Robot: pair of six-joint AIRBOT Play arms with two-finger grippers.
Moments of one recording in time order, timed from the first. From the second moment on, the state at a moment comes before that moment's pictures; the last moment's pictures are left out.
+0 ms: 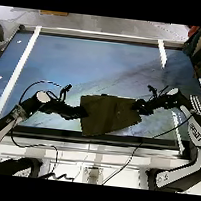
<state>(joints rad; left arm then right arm) -0.27 -1.25 0.75 0.69 -0.96 -1.27 -0.16 -1.75 1.17 -0.83 1.33 1.16</state>
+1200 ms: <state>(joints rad) -0.22 -0.96 0.91 0.73 -0.88 -1.11 -0.46 -1.19 1.41 -1.22 1.10 1.72</state>
